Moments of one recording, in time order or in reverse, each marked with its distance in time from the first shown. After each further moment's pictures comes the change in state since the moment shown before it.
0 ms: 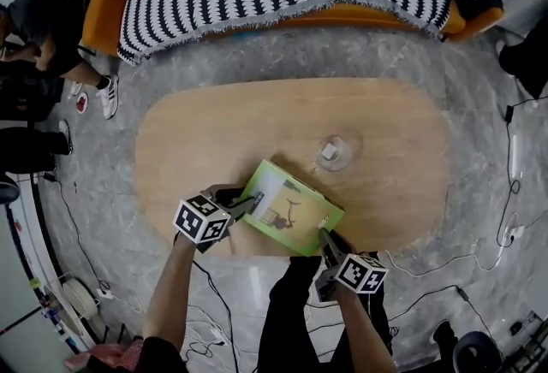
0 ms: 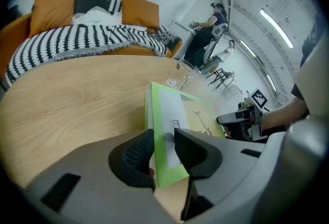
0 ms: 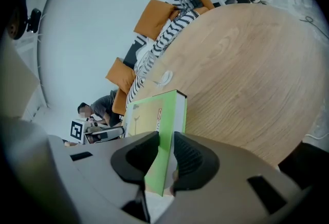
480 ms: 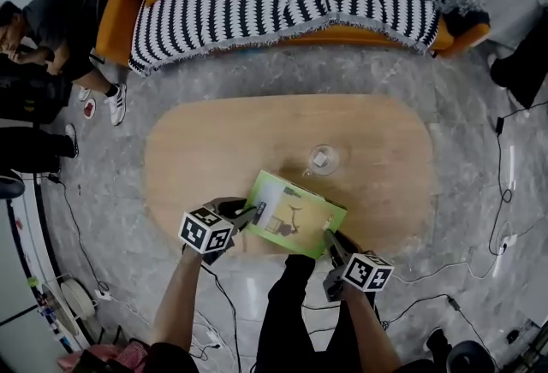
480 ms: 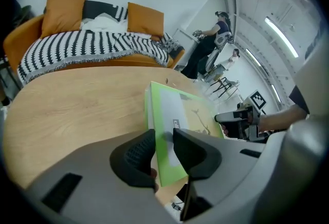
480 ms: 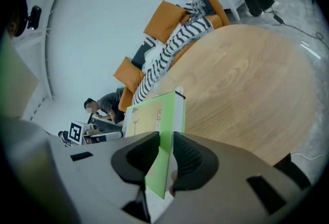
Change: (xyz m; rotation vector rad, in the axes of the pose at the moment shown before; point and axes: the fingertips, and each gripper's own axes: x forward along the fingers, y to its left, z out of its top) left arm -0.037 -0.054 0.024 -0.085 -0.060 0.031; right arm -0.055 0.029 0.042 -0.089 0.020 0.023
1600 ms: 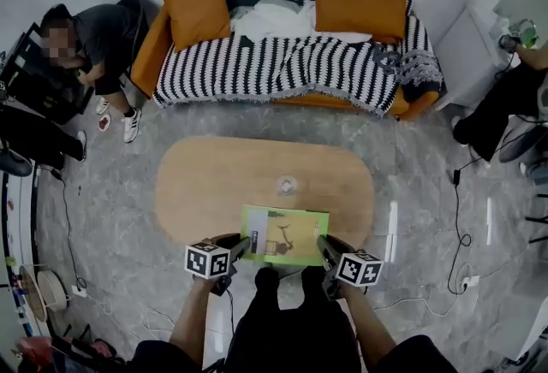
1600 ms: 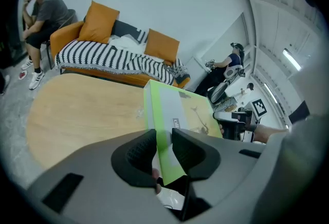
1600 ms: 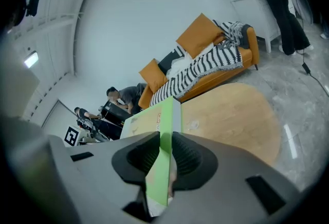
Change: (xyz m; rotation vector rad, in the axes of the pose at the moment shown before) left arm -0.117 -0.213 0.043 -0.309 -0.236 0.111; right arm -0.200 0.101 0.108 -0.314 0.040 0.093
